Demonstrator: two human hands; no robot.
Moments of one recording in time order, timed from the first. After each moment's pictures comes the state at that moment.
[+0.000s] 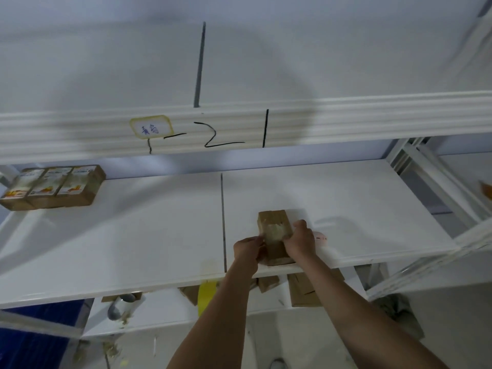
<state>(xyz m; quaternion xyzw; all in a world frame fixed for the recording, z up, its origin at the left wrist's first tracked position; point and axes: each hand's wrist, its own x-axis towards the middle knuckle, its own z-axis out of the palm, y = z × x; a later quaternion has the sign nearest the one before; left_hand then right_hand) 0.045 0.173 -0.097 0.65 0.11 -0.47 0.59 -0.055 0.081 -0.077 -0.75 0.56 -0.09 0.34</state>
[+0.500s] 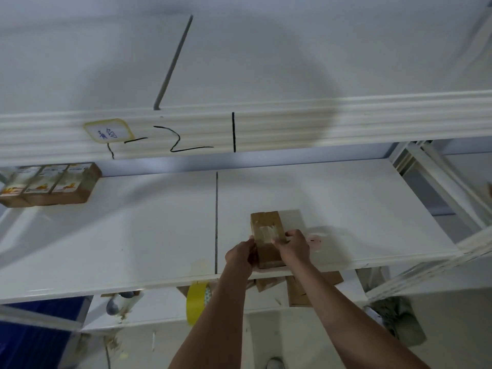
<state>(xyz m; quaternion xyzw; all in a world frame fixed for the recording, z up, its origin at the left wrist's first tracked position) 0.037 0.161 -0.107 0.60 0.24 -0.46 0.60 -0.067 0.077 -0.084 -0.67 0.56 -0.11 0.47</state>
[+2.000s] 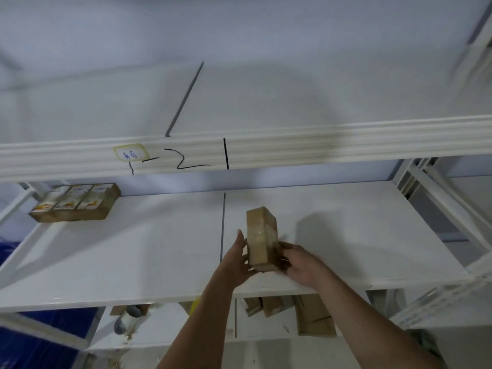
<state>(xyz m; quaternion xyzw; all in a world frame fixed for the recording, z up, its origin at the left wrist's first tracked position) 0.052 0.180 -0.059 0.52 0.04 -0.56 0.64 -0.074 0.056 -0.051 -0.41 0.41 -0.04 0.82</state>
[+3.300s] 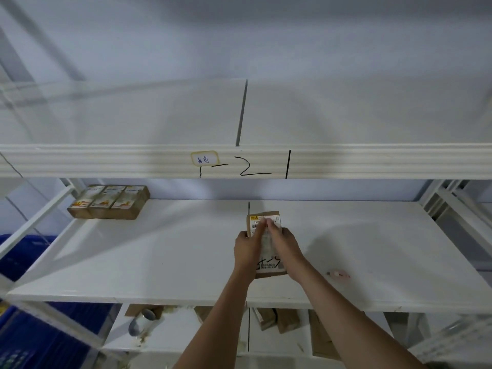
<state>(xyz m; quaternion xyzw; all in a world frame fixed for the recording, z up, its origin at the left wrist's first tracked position) 0.078 0.203 -0.008 0.72 -0.04 -0.29 0.63 0.007 0.128 0.012 -0.63 0.40 -0.14 0.65</state>
